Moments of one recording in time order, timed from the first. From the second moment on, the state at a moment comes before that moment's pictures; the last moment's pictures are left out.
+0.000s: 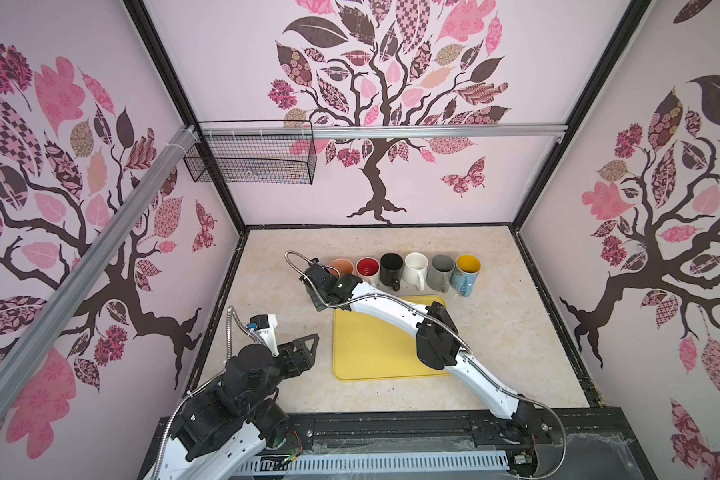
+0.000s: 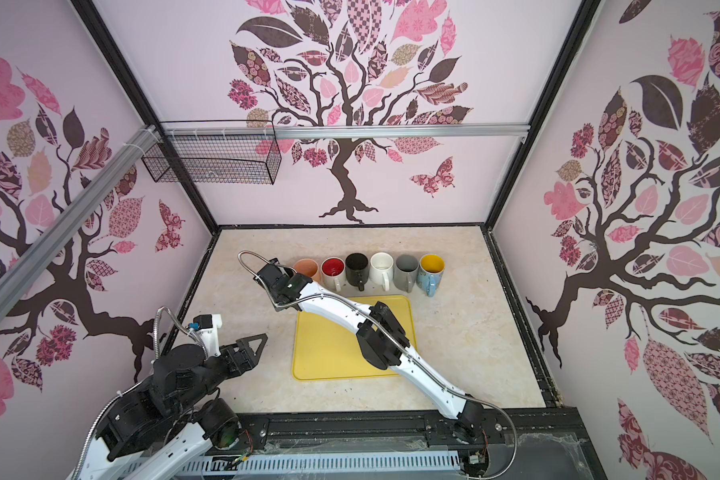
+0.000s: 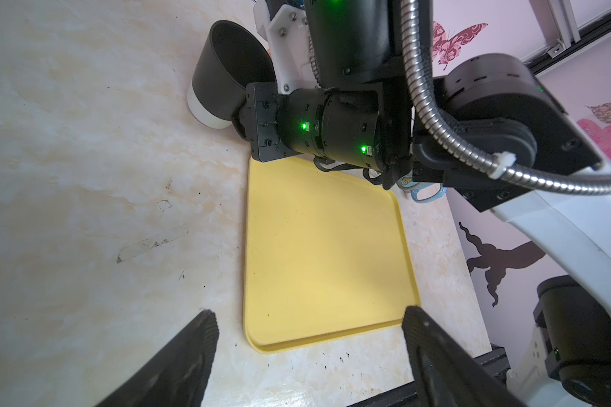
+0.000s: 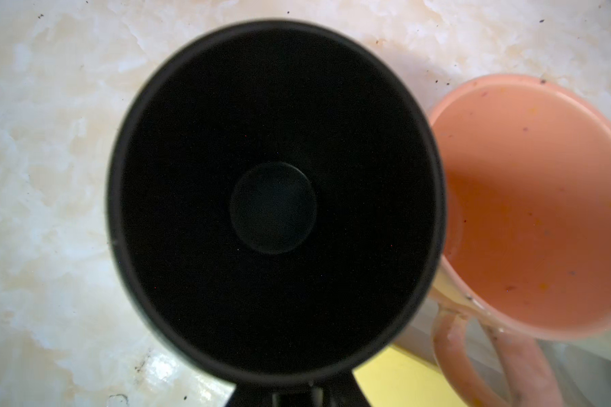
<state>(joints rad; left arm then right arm) -0.71 0.28 0.68 -0.91 -0.21 -0.83 1.01 2.57 2.45 -0.80 0.35 0.39</state>
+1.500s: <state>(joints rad) -0.71 0.28 0.68 -0.92 -0.22 -0.83 1.01 2.60 2.41 -0.70 0.44 0.37</state>
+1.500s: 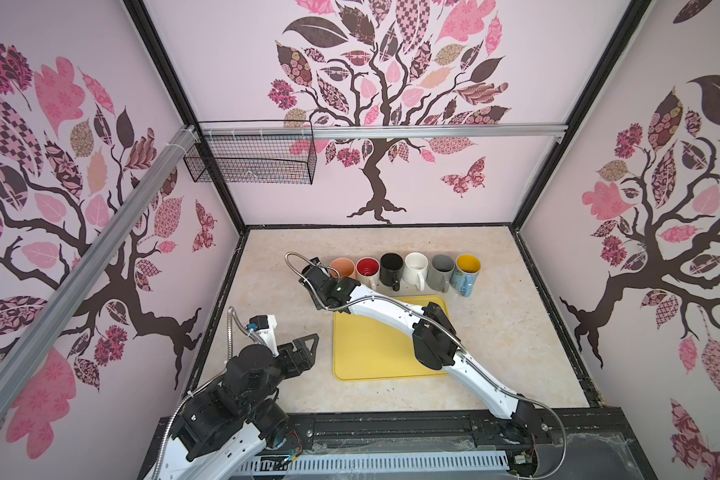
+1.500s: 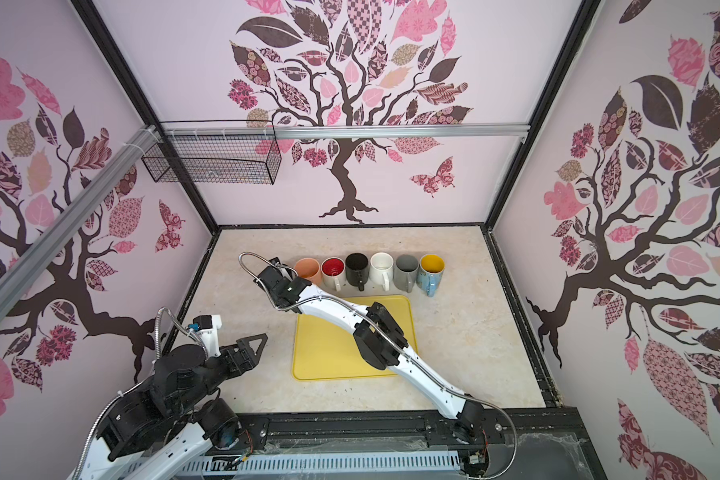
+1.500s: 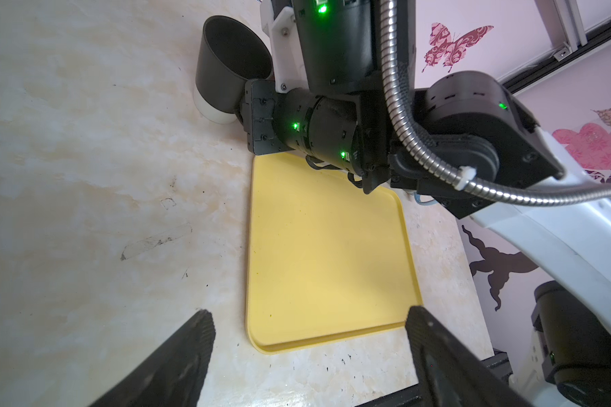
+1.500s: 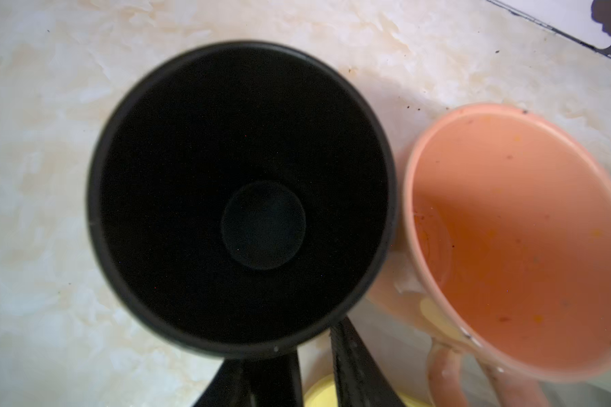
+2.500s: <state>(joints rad) -0.71 0.51 0.67 -0.75 -0.50 -0.72 1.03 1.26 0.99 -0.31 0.47 0.31</state>
